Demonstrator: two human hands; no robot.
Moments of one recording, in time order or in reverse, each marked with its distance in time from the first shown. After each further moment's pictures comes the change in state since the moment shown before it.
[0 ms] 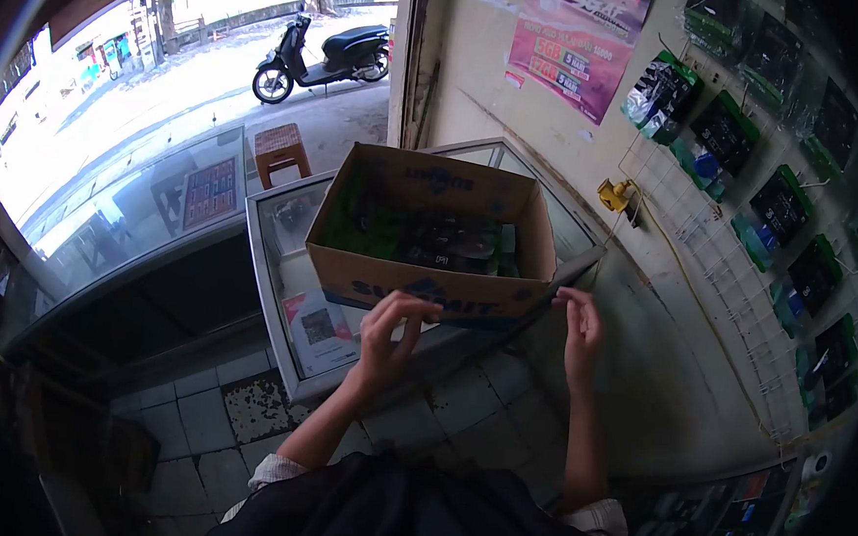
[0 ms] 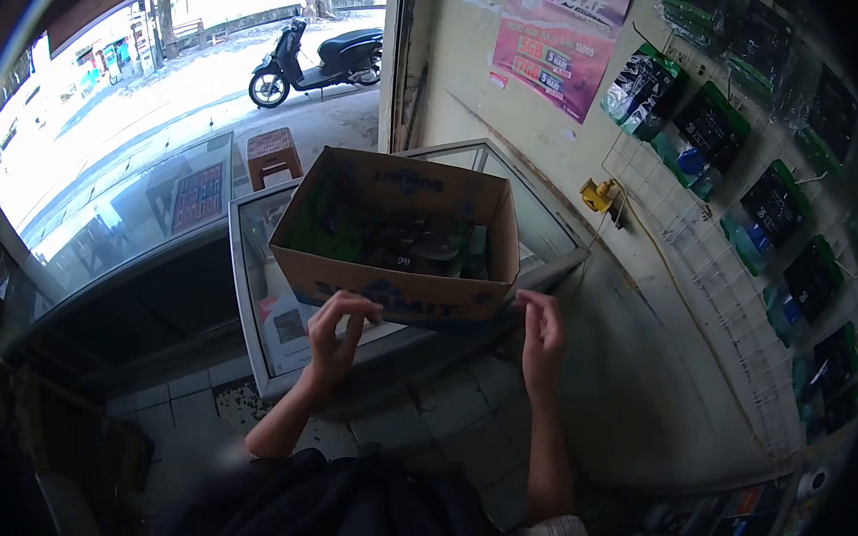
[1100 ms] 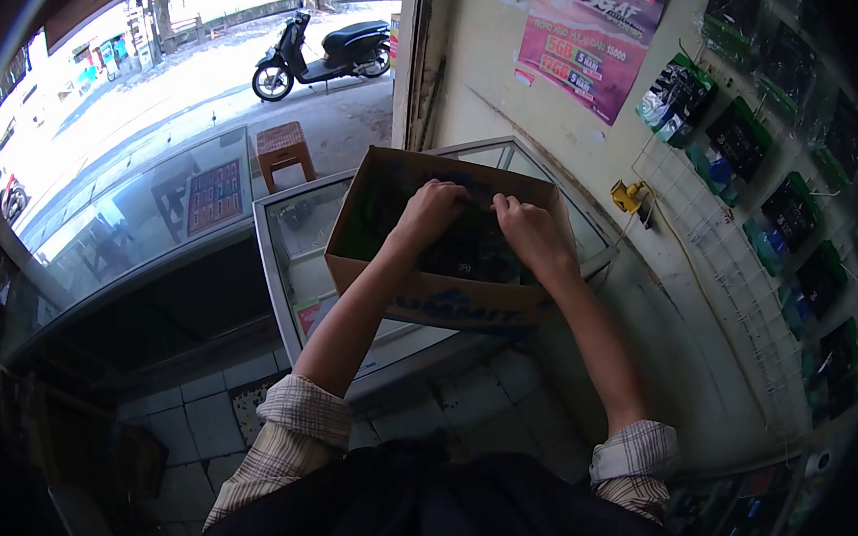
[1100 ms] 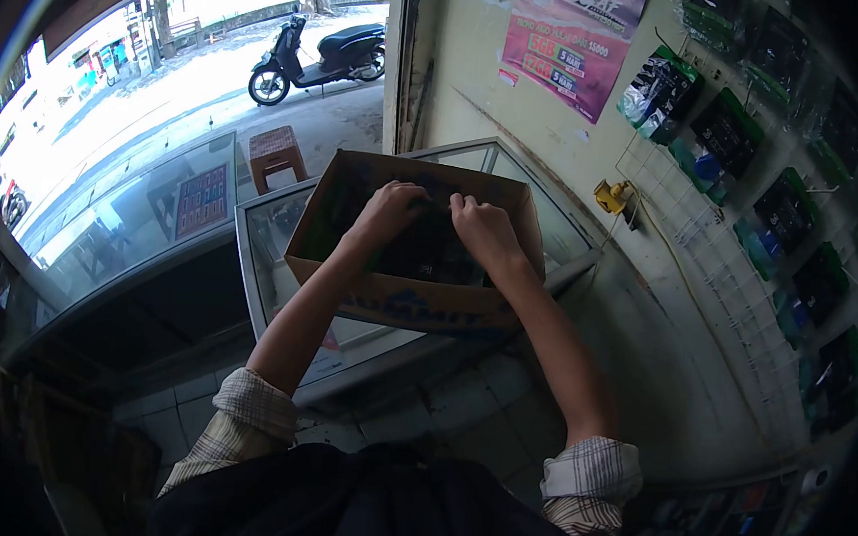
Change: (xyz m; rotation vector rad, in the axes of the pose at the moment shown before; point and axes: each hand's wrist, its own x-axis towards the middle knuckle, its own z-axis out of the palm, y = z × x) left_hand 0.140 -0.138 0.017 0.500 -0.448 -0.109; right_hand 0.142 -0.006 0.122 -1.325 -0.363 -0.789
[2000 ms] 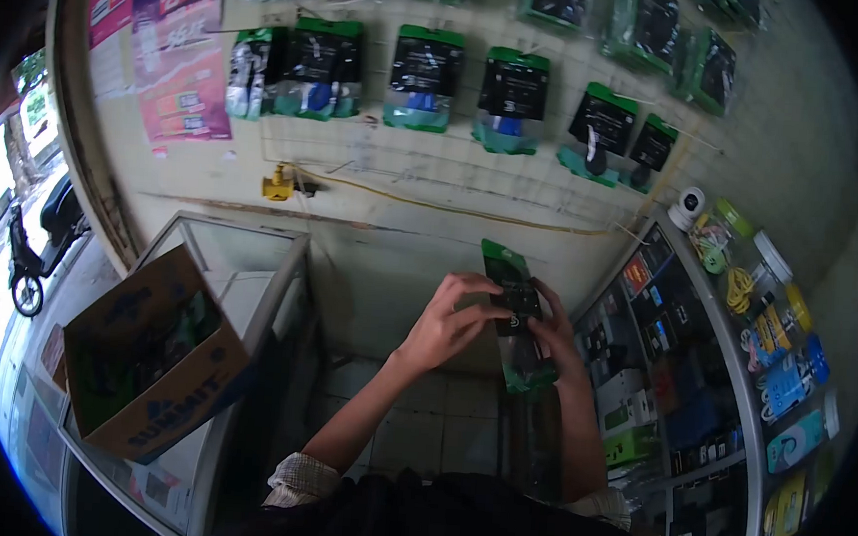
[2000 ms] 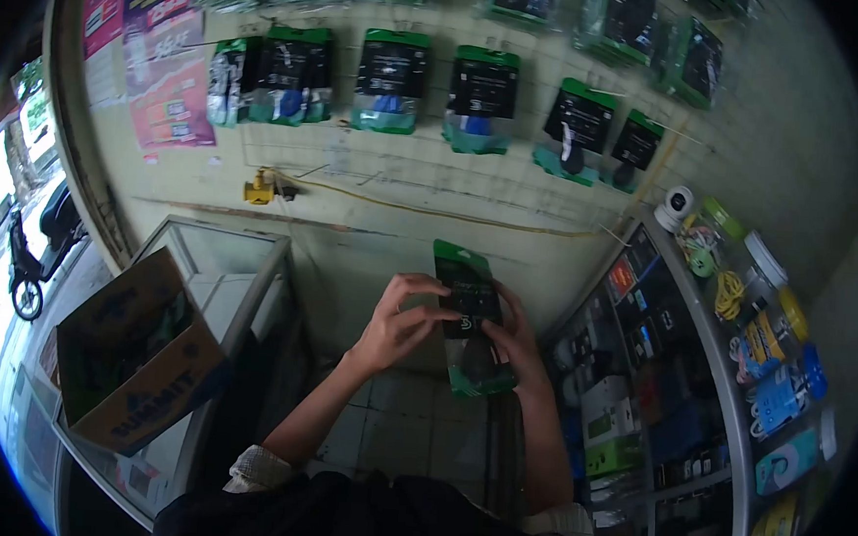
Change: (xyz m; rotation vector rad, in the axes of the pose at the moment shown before) left_hand -0.063 0.408 0.190 -0.926 -0.072 1.146; right_hand -0.437 0.056 -0.251 1.468 0.760 1.368
